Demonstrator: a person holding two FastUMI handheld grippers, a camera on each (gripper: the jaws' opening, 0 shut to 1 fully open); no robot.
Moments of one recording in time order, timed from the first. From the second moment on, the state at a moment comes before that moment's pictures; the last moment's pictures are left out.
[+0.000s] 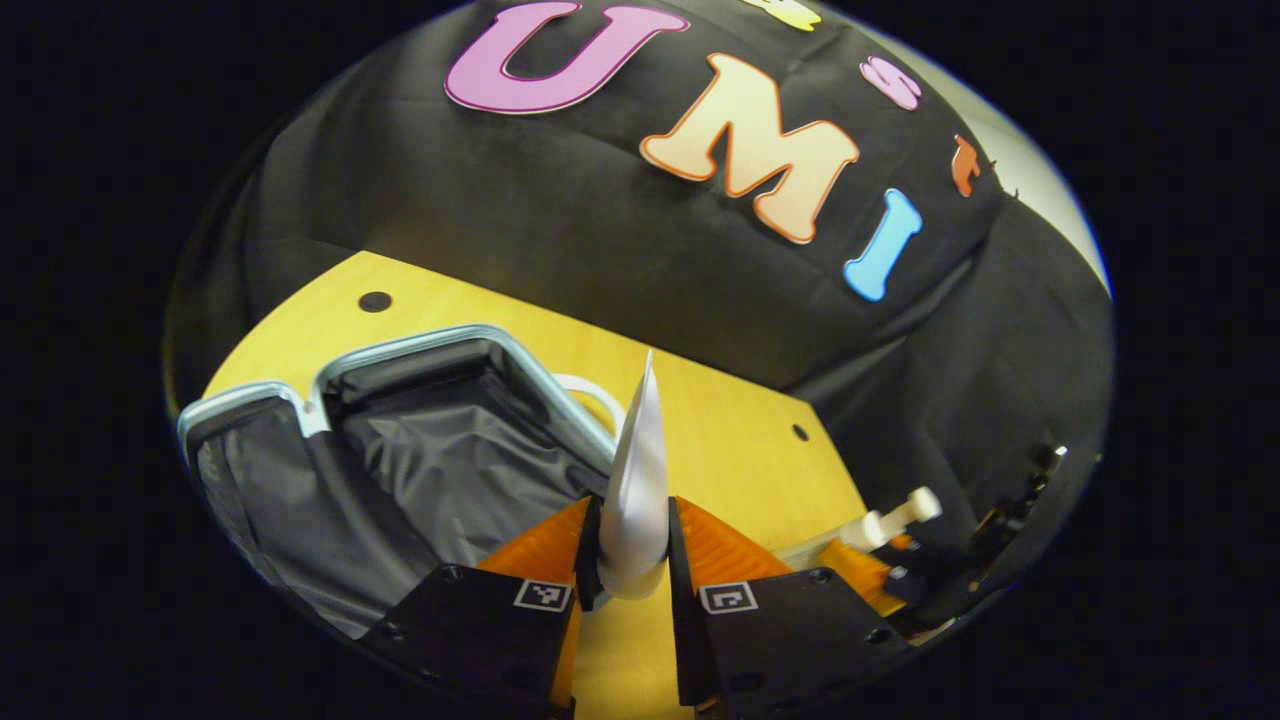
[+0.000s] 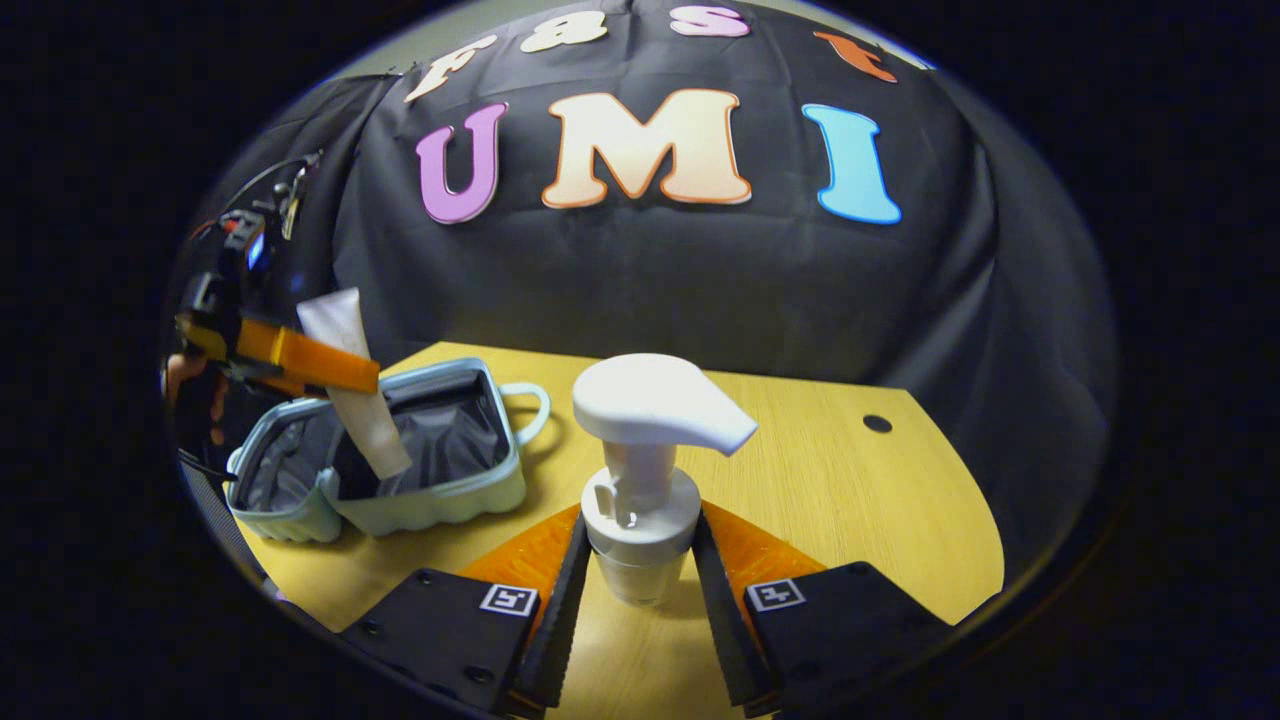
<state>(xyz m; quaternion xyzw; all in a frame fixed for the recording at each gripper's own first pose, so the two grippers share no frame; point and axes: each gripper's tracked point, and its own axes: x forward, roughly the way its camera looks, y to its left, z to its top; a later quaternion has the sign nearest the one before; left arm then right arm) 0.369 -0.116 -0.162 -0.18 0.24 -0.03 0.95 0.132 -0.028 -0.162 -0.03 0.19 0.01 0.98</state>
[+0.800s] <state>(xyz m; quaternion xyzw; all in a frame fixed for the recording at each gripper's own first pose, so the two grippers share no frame) 0.386 -0.037 -0.187 -0.26 0.28 0.02 0.92 0.199 0.127 -0.080 -0.07 0.20 0.15 0.96</state>
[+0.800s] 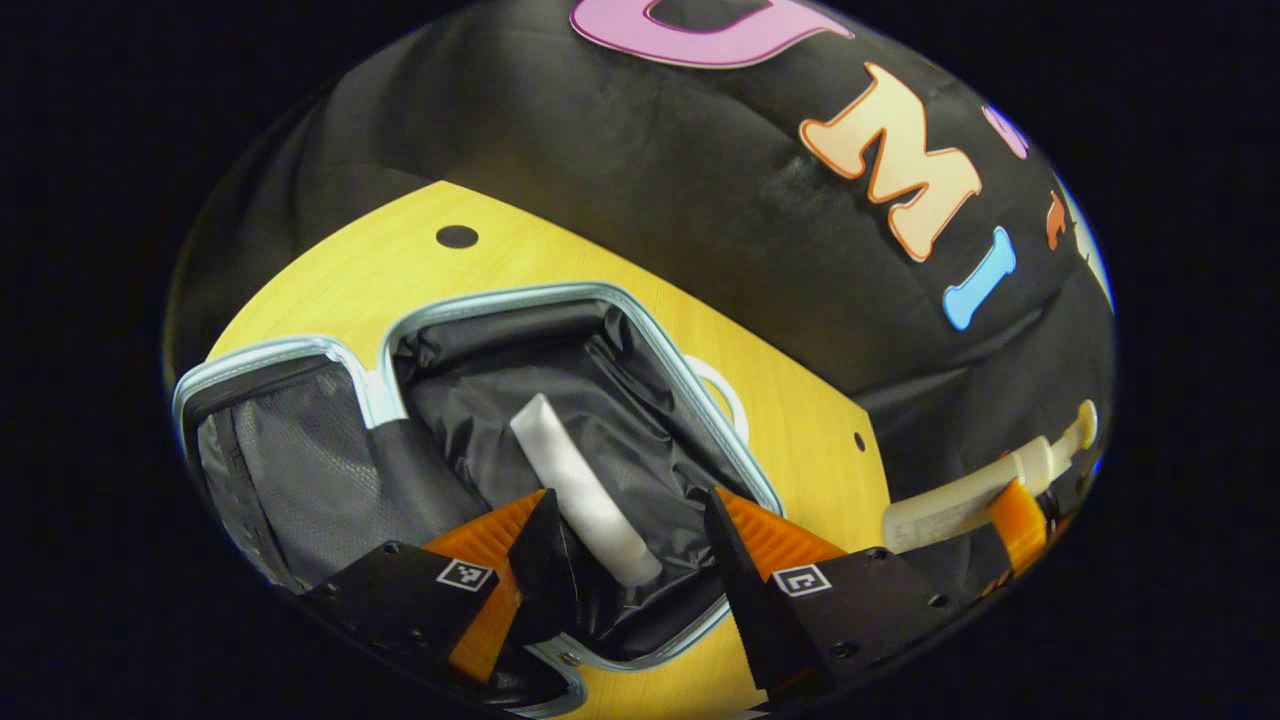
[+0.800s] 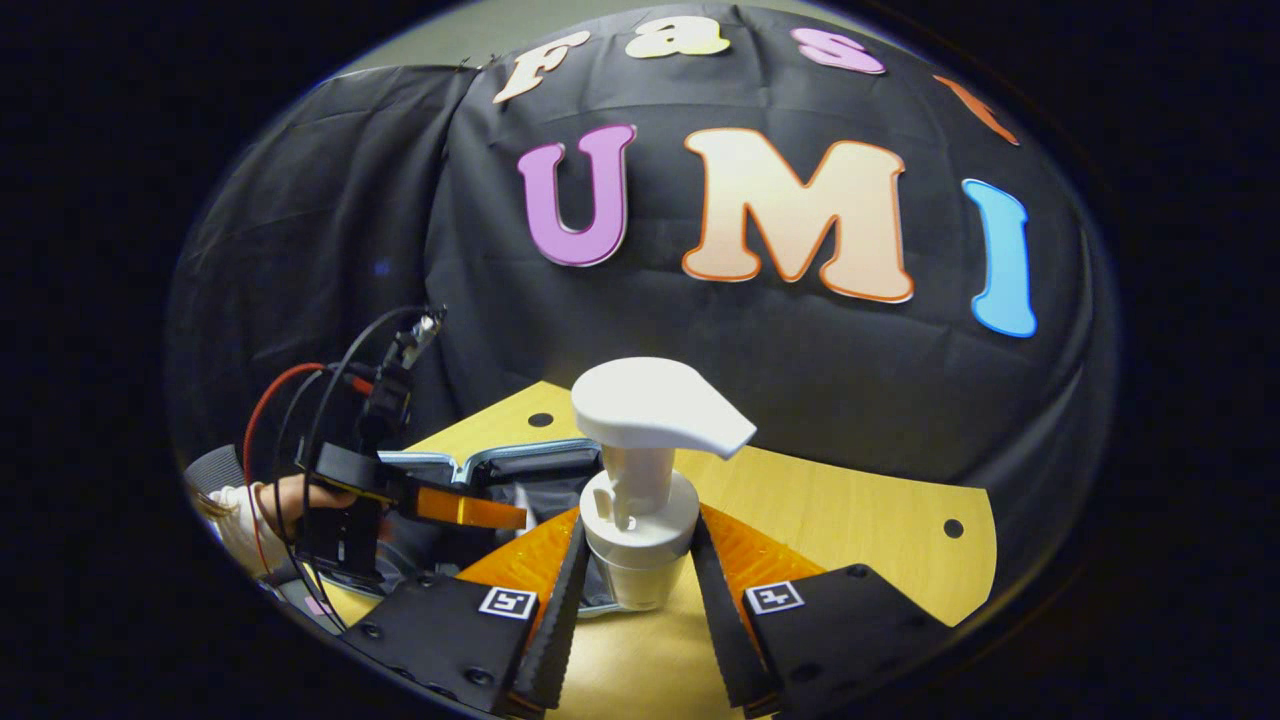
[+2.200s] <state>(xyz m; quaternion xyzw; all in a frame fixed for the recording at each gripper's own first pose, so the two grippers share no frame) 0.085 0.170 -0.192 -0.35 0.13 0.26 0.89 0.250 0.216 -0.170 -0.14 0.28 0.22 0.93</state>
